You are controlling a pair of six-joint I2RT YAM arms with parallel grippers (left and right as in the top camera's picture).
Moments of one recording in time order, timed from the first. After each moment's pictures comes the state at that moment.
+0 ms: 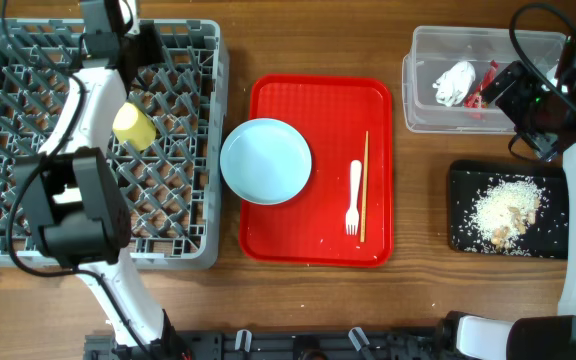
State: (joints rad) left arm 0.10 2.08 1.63 -0.28 0.11 -0.14; right arm -0.22 1.48 1.49 -1.04 -0.01 0.57
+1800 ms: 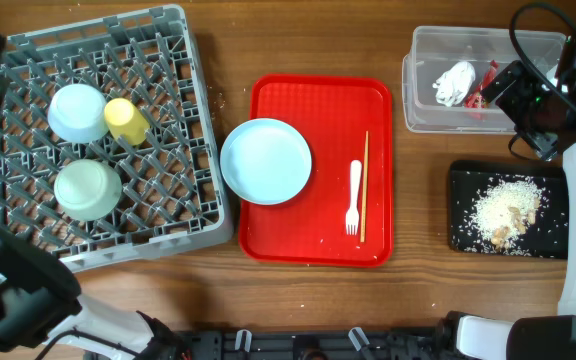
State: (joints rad) left arm 0.68 1.82 1.64 -0.55 0.74 -0.65; right arm -0.22 1.48 1.49 -1.04 -0.01 0.57
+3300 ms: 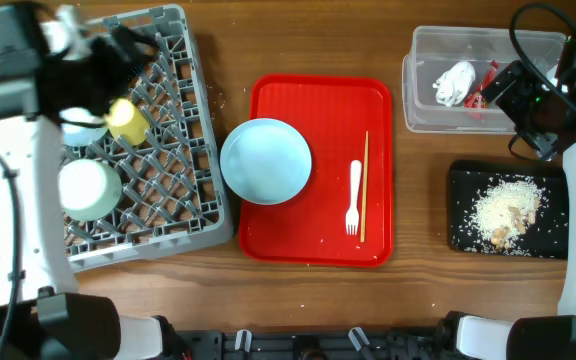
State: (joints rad) left arm 0.15 1.60 1.64 -0.96 0.55 -0.50; right arm -0.22 1.48 1.49 -1.04 -0.01 0.57
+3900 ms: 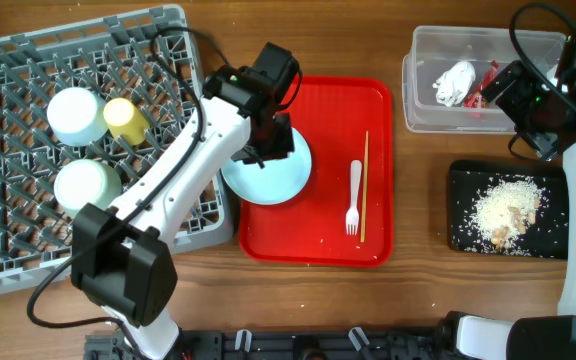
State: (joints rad) left arm -0.52 1.85 1.63 -1.22 0.04 -0.63; right arm -0.22 1.48 1.49 -1.04 -0.01 0.57
